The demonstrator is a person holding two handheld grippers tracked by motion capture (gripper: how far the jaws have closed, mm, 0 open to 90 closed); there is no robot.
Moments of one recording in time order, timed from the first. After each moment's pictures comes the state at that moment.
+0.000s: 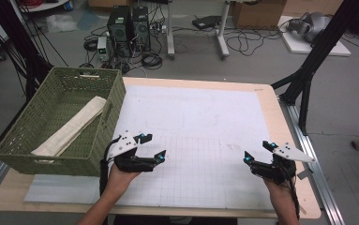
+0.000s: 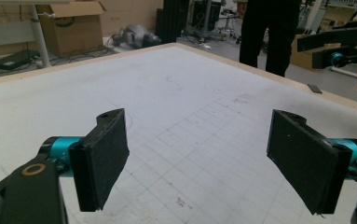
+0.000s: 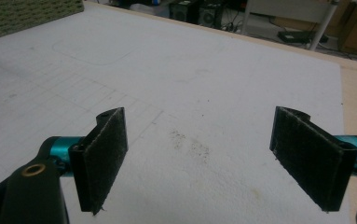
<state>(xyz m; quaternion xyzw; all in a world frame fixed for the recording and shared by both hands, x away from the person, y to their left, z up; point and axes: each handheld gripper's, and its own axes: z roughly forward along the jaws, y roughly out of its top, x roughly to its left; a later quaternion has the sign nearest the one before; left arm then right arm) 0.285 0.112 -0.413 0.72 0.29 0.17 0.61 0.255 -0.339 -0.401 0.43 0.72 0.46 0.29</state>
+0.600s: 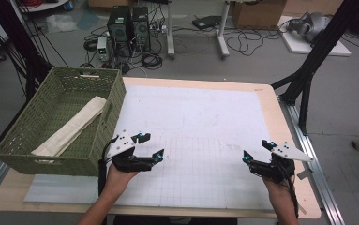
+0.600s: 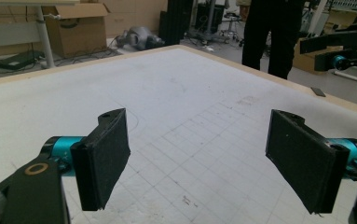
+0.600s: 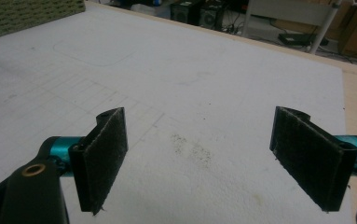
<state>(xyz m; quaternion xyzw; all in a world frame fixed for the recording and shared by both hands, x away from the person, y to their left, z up) 0.285 0.114 -0.412 0.71 0.29 0.17 0.61 0.257 -0.337 -0.400 0.42 0.72 0.46 0.30</state>
